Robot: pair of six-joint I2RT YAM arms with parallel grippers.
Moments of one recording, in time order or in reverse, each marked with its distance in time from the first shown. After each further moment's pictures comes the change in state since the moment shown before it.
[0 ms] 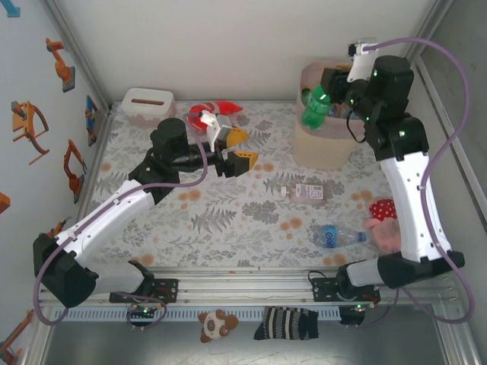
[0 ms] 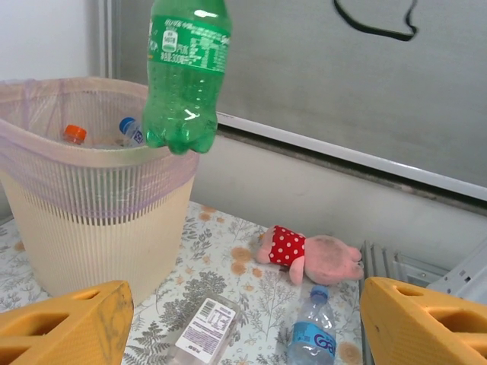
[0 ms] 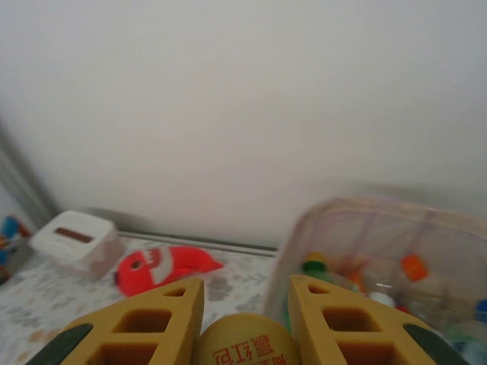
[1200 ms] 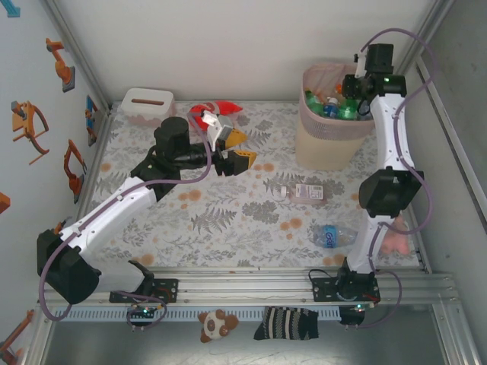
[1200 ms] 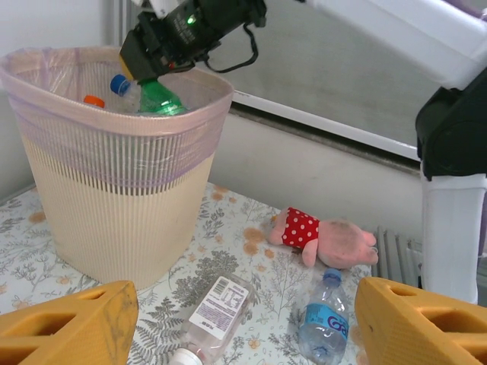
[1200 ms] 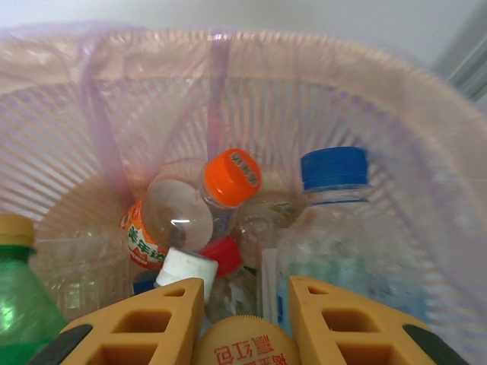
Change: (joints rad) left arm 0.021 0.029 0.000 -0.043 -0.003 0.024; right arm -0.256 0.641 0.411 -0.305 0.050 -0.111
